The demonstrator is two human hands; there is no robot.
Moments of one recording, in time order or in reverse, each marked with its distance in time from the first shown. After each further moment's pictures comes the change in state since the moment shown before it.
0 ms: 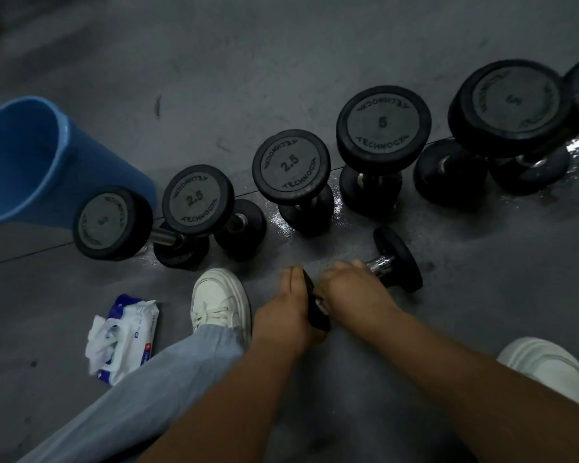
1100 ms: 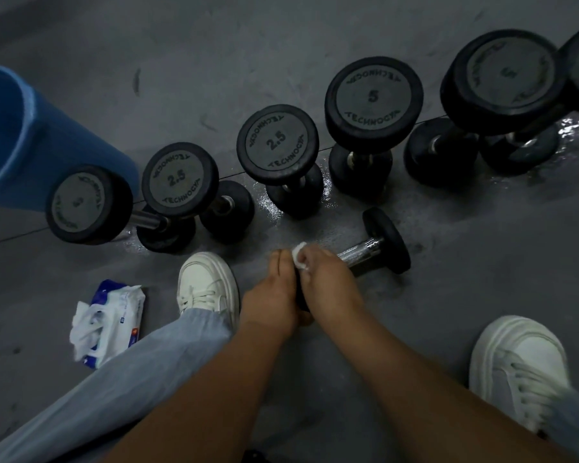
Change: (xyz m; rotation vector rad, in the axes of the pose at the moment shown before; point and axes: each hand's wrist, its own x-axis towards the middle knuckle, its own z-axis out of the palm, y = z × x) left_hand 0.002 -0.005 0.009 -0.046 -0.003 0.013; right_hand -0.001 -0.036 0.010 0.616 0.262 0.453
